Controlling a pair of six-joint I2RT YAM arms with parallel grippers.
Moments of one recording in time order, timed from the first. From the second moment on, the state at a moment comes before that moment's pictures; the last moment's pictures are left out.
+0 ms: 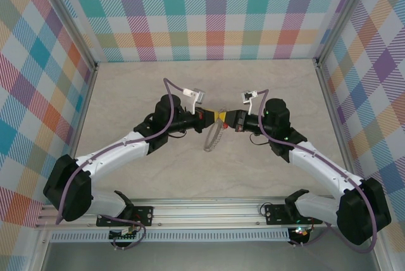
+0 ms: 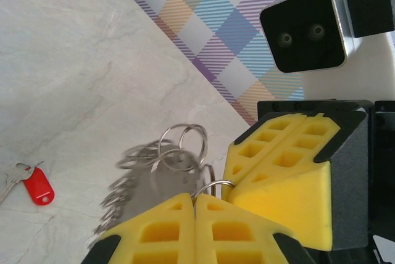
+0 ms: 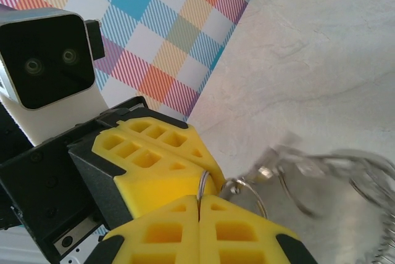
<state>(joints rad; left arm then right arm) -0.70 1.35 0.91 0.16 0.42 -0.50 0.51 1.12 0.69 0.21 -0.64 0.78</state>
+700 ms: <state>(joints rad) -0.71 1.18 0.90 0.15 0.38 -0.48 0.50 1.04 0.70 0.18 -0.66 0.67</state>
